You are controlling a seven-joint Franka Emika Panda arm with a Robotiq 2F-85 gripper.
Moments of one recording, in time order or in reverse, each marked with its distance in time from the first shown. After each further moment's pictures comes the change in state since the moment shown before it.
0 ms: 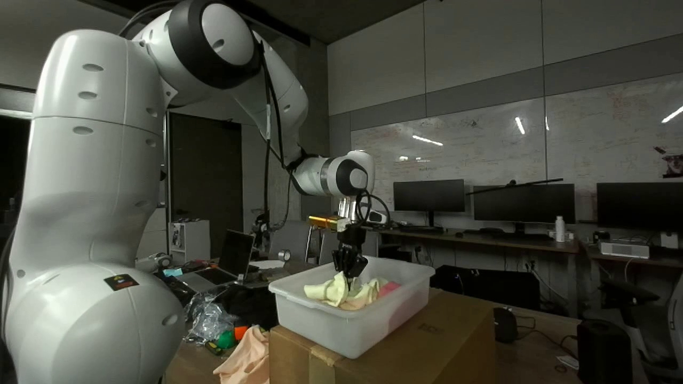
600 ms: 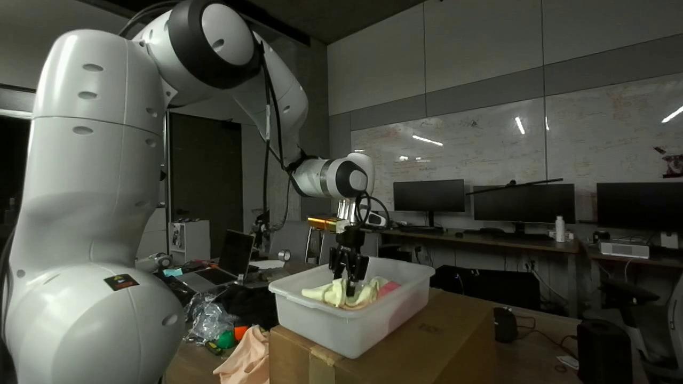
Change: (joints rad) arm 0.000 0.000 0.000 -0.011 0.000 -0.014 -0.002
